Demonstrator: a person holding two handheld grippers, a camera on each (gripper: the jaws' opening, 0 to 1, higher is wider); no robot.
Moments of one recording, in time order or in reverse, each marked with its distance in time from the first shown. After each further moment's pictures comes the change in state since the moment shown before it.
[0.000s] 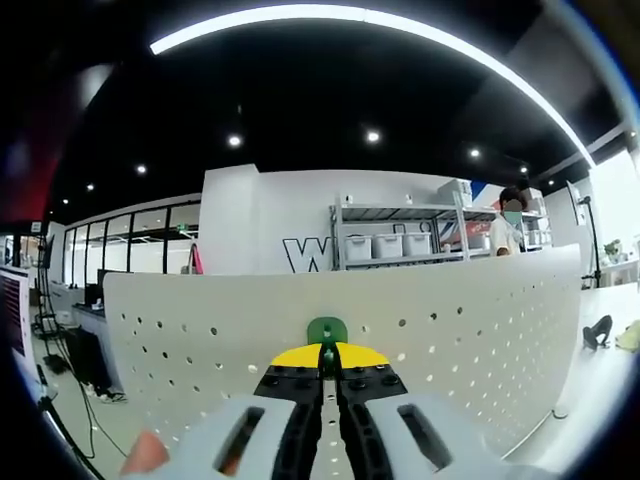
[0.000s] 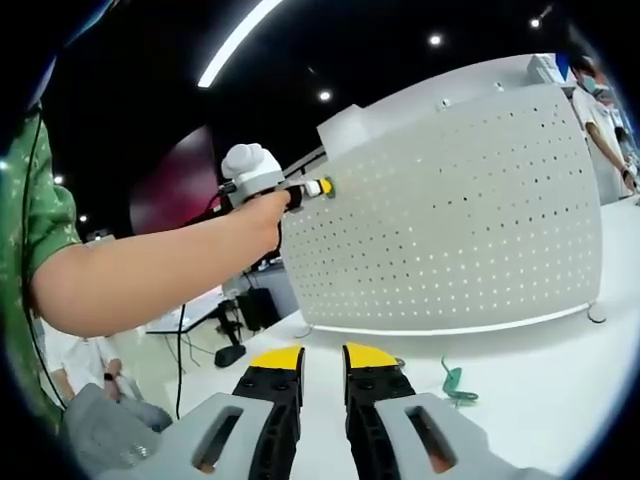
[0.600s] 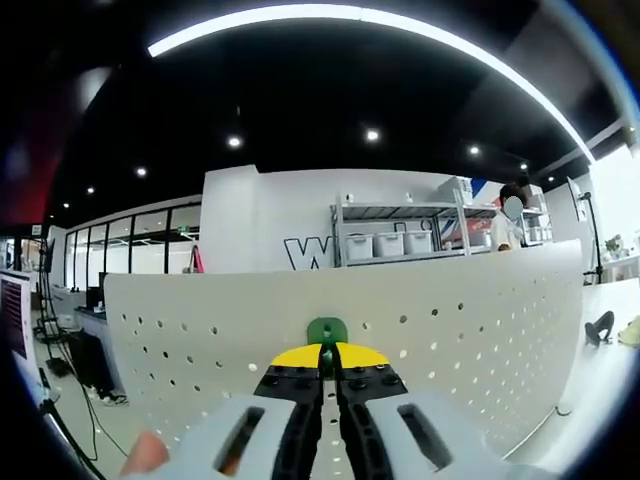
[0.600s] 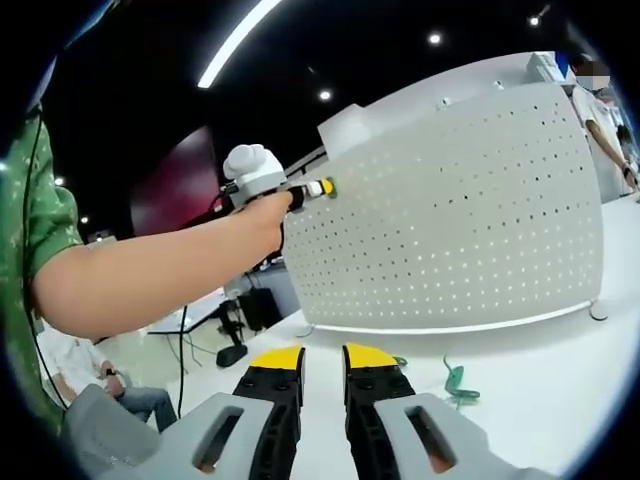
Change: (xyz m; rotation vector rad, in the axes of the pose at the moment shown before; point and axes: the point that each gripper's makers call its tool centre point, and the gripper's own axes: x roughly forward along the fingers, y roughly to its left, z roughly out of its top) left arm -0.001 -0.001 -0.002 0.015 -0.002 0.006; right arm 0.000 0.001 -0.001 0.009 0.005 0.007
